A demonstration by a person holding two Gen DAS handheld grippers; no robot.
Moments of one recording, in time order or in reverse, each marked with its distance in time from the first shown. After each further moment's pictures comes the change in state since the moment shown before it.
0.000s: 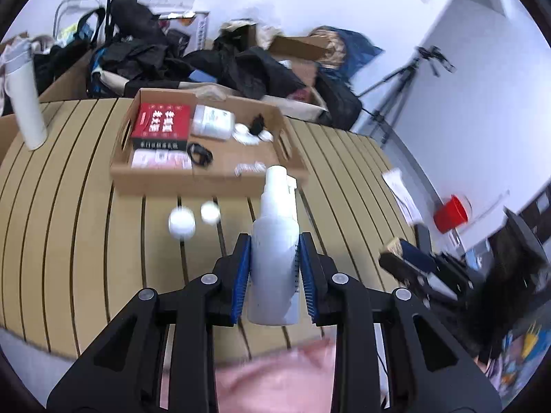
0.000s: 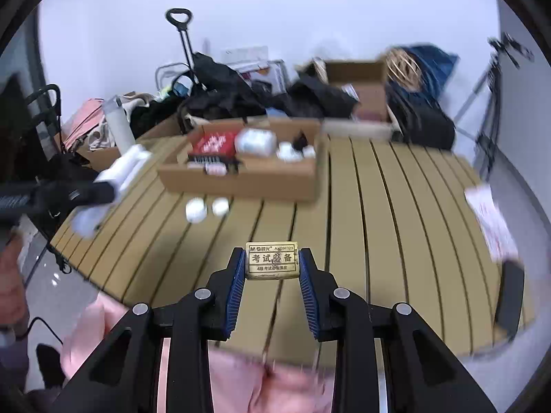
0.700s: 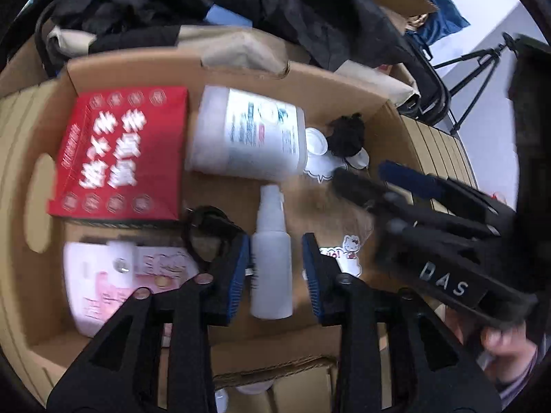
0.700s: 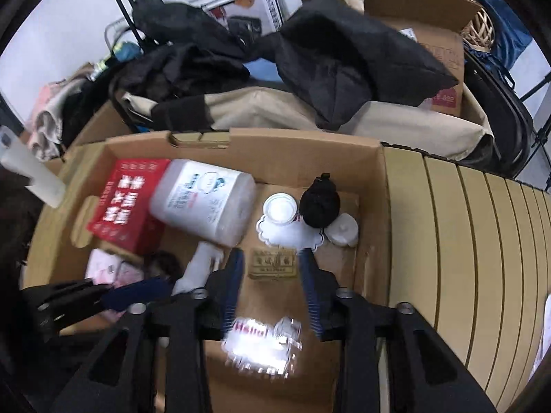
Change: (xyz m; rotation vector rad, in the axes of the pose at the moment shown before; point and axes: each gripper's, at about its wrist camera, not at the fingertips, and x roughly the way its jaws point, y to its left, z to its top) left arm 0.220 0.073 0.110 -0.043 0.217 0.117; right arm 0.312 -0.038 0.152 0.064 0.337 0.032
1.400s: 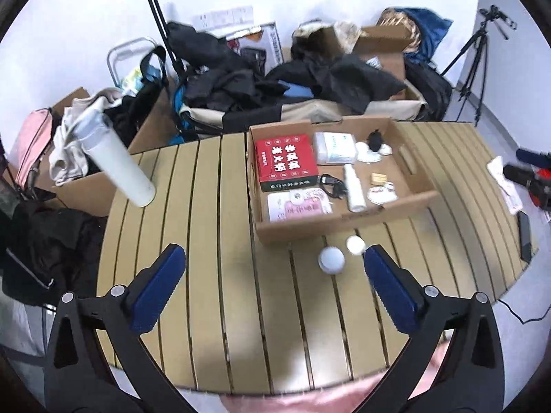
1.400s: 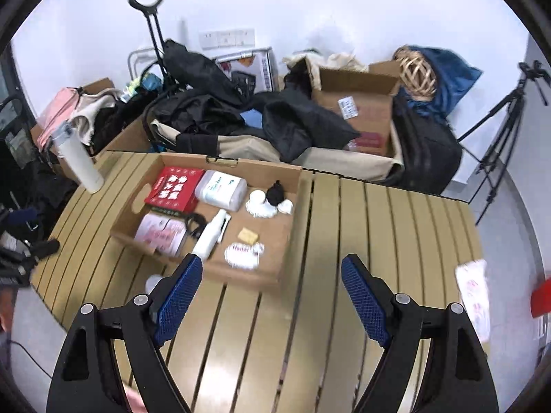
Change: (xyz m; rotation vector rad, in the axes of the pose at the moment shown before) left arm -0.256 0.004 -0.125 0.171 -0.218 0.343; right arm -0.247 0.004 -0.105 -0.071 -0.181 -0.103
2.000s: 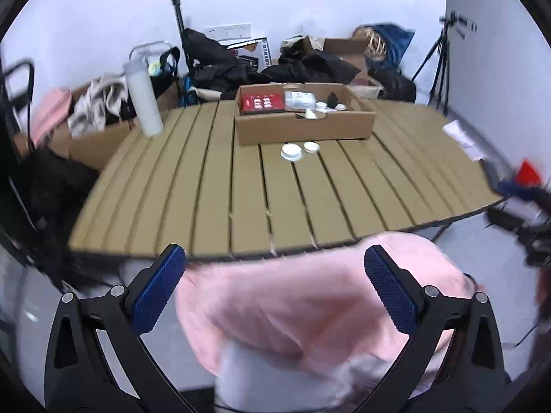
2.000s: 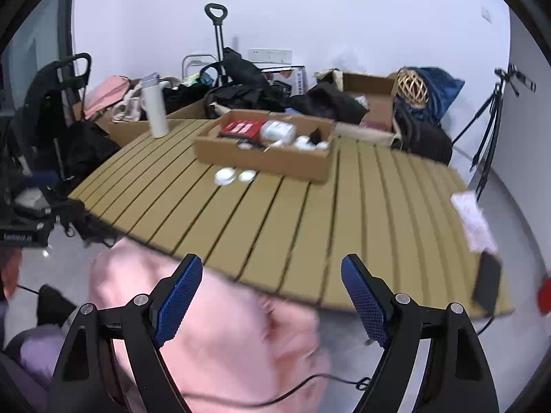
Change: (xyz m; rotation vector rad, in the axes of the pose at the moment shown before) left arm -0.080 -0.043 -0.250 -0.072 -0.176 -0.044; right arm -0.105 0.084 -0.263 -0.052 -0.157 0.084
